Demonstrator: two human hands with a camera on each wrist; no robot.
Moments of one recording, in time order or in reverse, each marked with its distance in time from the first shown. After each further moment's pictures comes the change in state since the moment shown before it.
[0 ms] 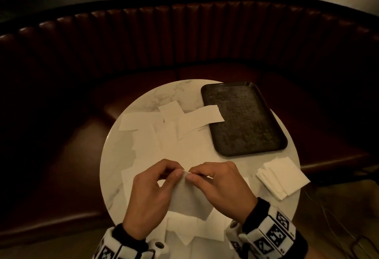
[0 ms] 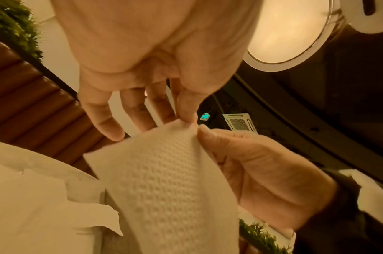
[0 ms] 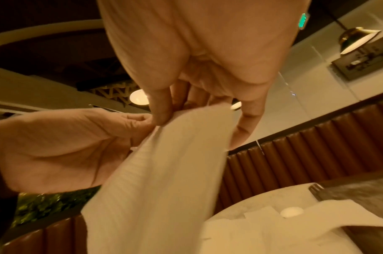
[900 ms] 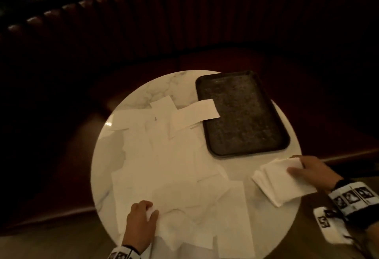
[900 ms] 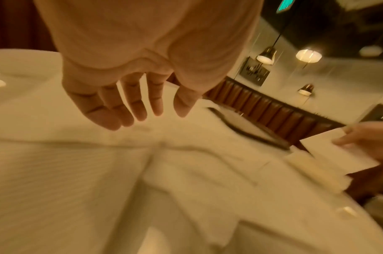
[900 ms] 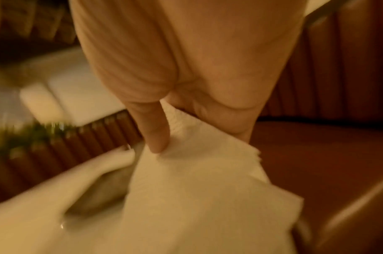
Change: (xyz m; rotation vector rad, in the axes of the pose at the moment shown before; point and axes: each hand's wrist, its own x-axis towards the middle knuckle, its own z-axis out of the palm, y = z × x) left_hand -0.030 -0.155 0.074 0.455 -0.140 -0.657; right_hand -0.050 0.276 -0.154 -0.005 -0.119 0.866
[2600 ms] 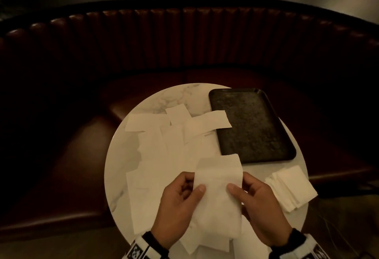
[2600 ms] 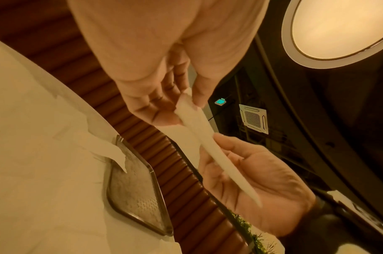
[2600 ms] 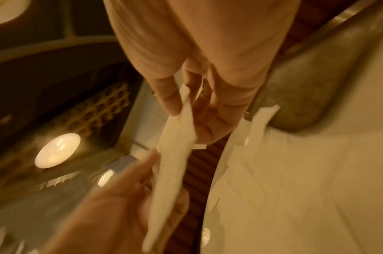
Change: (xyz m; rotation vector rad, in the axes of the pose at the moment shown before) left_hand -0.058 0.087 -0.086 -1.013 -0.190 0.445; right_hand -0.163 -0.193 0.155 0.892 -0.106 -0.207
